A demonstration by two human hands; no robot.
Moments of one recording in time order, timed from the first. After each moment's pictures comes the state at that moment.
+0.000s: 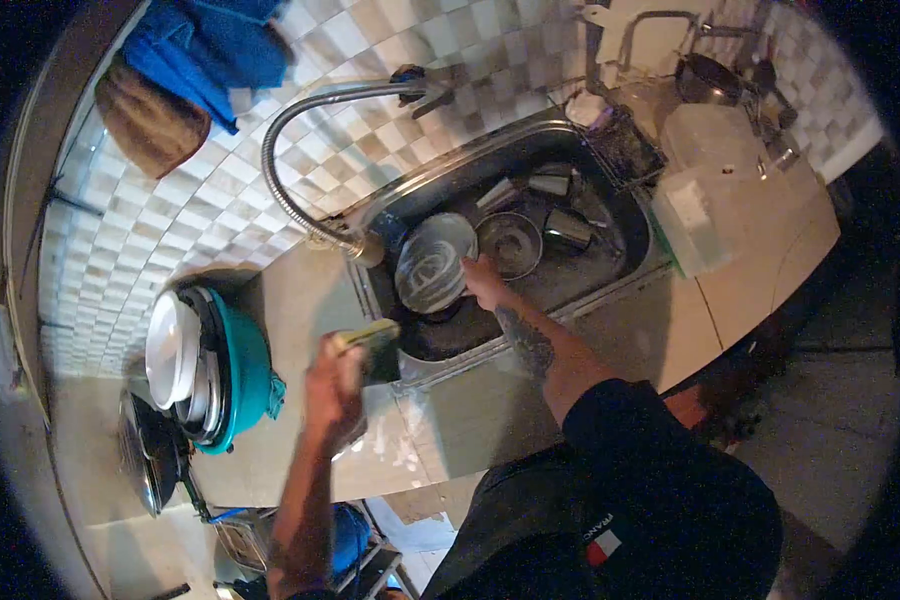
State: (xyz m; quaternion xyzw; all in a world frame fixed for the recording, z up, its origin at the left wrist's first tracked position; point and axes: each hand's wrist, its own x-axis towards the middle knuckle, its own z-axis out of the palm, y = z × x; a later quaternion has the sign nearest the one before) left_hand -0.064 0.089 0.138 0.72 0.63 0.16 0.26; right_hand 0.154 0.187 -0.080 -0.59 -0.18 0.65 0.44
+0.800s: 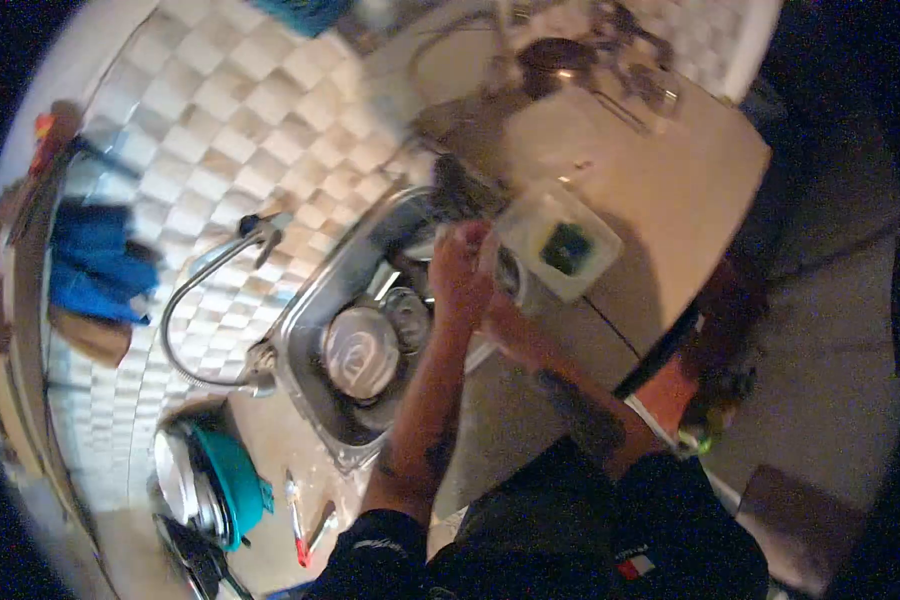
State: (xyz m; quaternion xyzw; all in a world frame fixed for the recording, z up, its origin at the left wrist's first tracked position) left_hand 0.350 0.160 0.043 0.85 0.32 0.36 0.22; right_hand 0.374 0.088 -0.083 -0.41 -0.27 0.54 0.68
